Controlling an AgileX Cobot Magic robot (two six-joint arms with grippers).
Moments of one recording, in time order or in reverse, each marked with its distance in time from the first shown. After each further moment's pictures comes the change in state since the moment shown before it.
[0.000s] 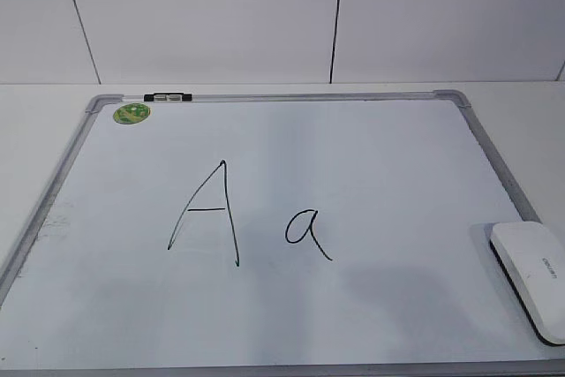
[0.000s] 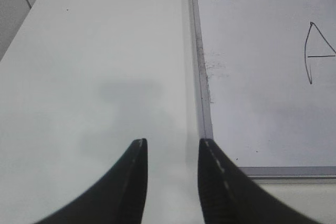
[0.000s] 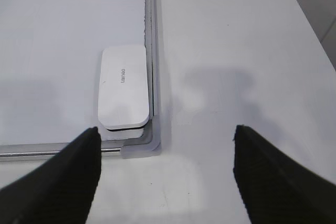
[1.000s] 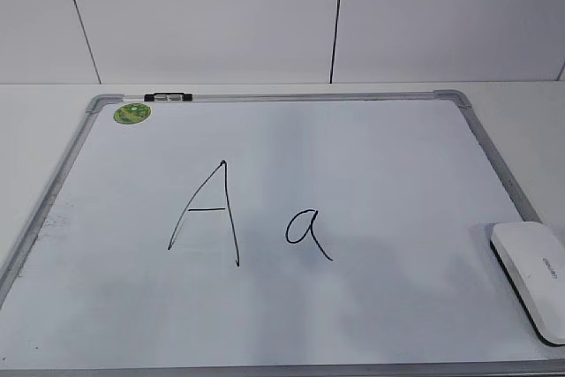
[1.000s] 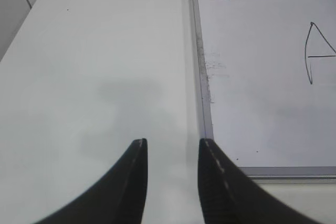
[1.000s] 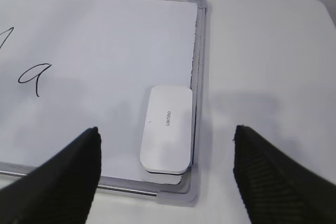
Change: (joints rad) left arm 0.000 0.000 0.000 0.000 0.000 0.000; right arm 0.054 0.109 -0.018 0.121 -0.183 -0.115
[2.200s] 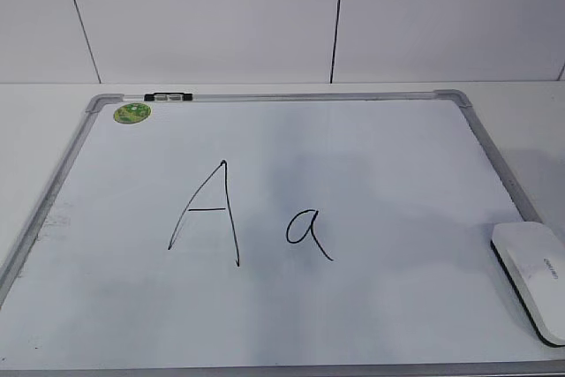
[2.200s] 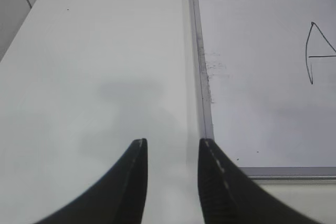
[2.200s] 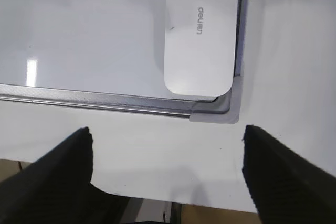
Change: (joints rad) left arm 0.000 0.000 0.000 0.000 0.000 0.000; right arm 0.070 0.840 -0.261 0.040 0.165 0.126
